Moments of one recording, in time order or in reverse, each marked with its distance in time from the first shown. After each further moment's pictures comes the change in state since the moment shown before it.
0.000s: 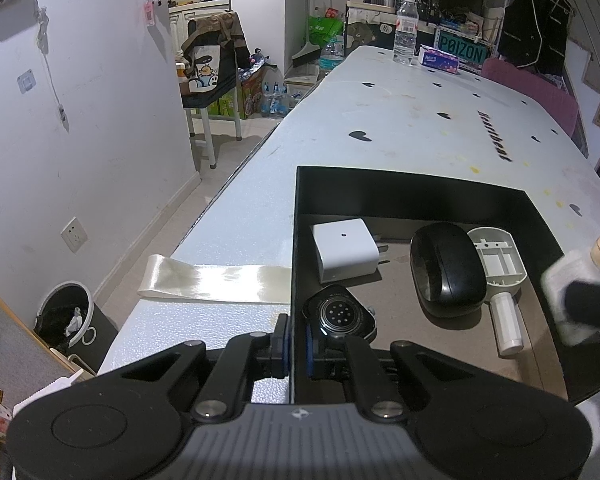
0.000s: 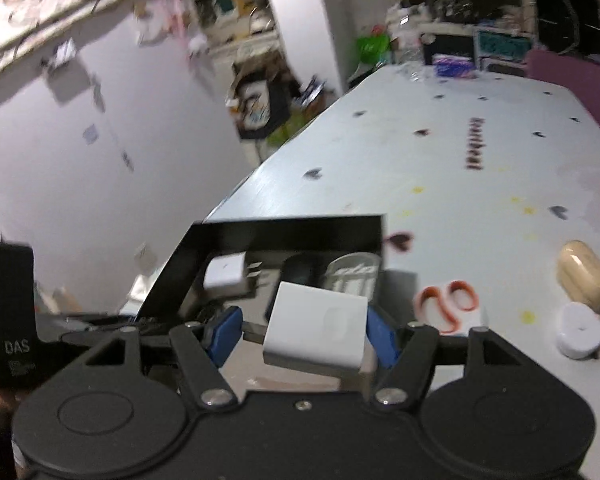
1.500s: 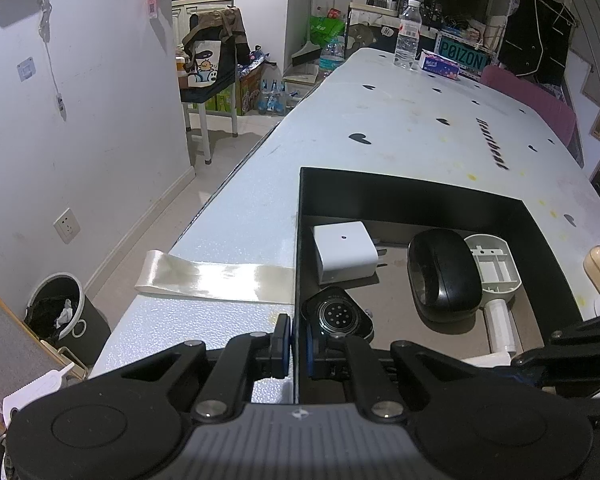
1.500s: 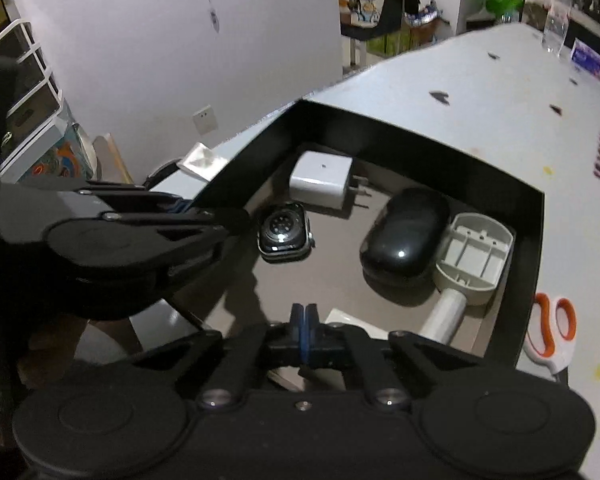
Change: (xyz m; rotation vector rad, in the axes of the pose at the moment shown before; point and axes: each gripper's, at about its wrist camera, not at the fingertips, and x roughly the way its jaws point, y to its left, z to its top) left arm 0.000 0.005 0.001 -0.029 0.004 -0.026; right arm 0.055 0.047 -0.007 -0.313 0.312 0.102
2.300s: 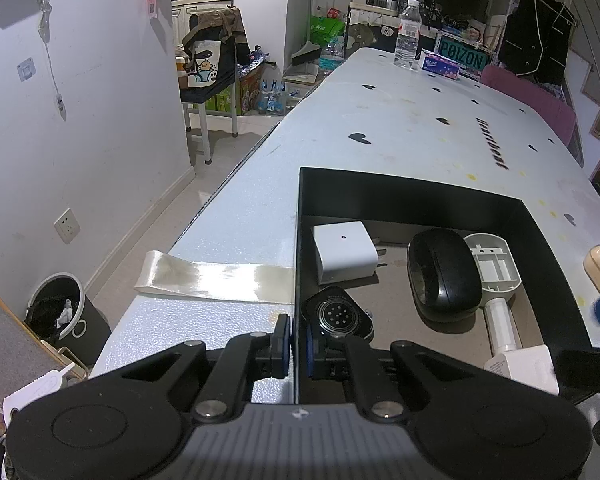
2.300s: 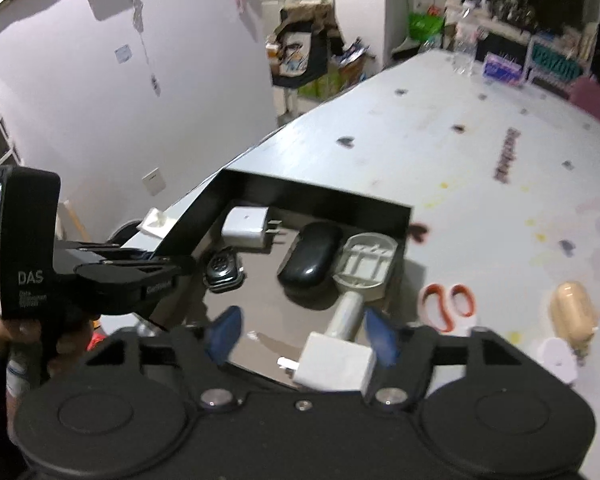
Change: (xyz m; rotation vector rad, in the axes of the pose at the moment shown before) left arm 0.000 0.001 0.000 0.000 0.000 0.001; right arm -0.082 -0.021 -0.023 0.128 -0.200 -0.153
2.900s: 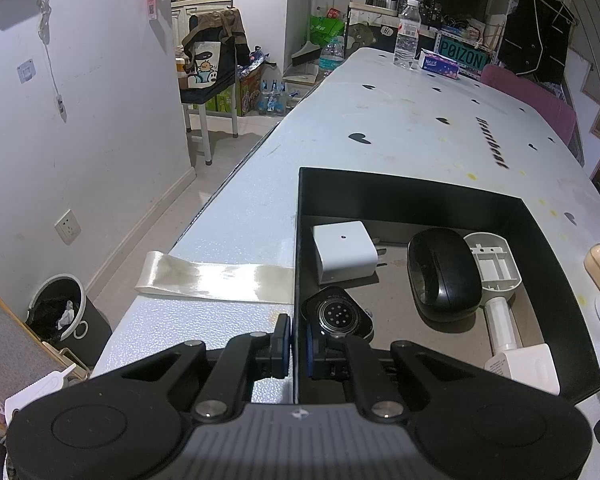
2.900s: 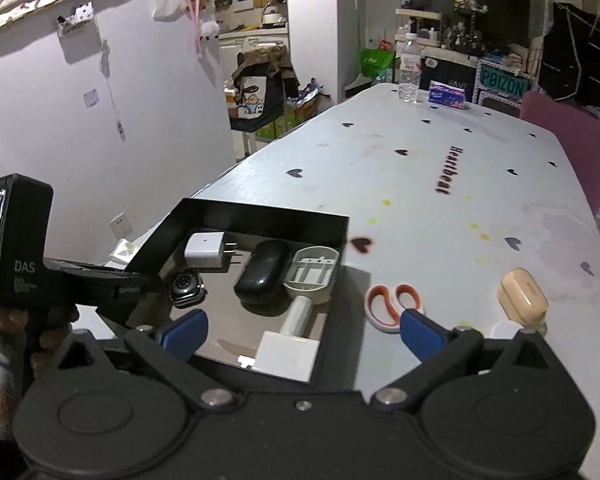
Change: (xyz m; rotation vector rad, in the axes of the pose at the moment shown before) left arm 0.000 0.000 0.000 0.002 -0.001 0.001; right arm -0.028 -0.021 -0.033 0.090 -0.131 -0.100
